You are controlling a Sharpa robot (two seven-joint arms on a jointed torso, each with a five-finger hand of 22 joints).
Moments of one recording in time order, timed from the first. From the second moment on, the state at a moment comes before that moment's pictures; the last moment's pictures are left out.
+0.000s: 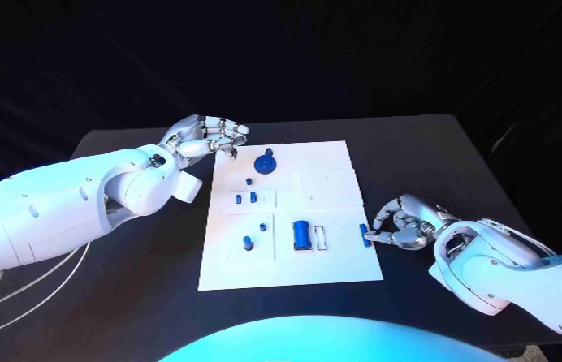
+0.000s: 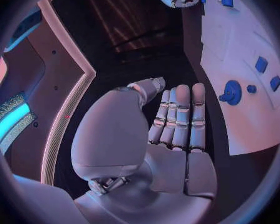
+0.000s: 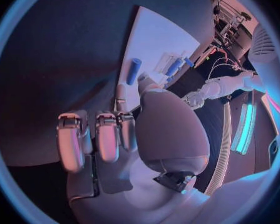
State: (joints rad) left arm 1.13 -0.93 -0.03 1.48 -0.23 -0.13 0.31; left_hand 1.43 -0.22 0.59 0.06 0.19 0.83 0.20 0.31 0.33 0.77 0.14 0.75 0.22 0.91 0.08 1.25 0.42 0.17 0.78 0.17 0.93 0.95; right arm 0.98 -1.13 -0.15 1.85 -1.34 -0.50 -0.43; right_hand 1.28 -0.17 0.11 0.30 0.06 1.00 0.08 0.37 0.52 1.47 0.00 1.53 1.31 1.47 -0.06 1.57 1.31 0.01 1.47 0.04 1.57 1.31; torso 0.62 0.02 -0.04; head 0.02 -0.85
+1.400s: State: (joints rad) left arm 1.13 -0.93 -0.03 1.48 -0.23 -0.13 0.31; left_hand 1.43 -0.22 0.59 0.06 0.19 0.83 0.20 0.31 0.33 0.77 0.14 0.75 0.22 0.91 0.08 1.25 0.42 0.17 0.78 0.17 0.93 0.94; right arm 0.97 -1.05 -0.14 1.84 -1.55 -0.43 -0.55; right_hand 1.43 -0.15 0.24 0.27 0.06 1.05 0.06 0.37 0.52 1.47 -0.01 1.53 1.31 1.46 -0.07 1.57 1.31 0.01 1.47 0.04 1.57 1.31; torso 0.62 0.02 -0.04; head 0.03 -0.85
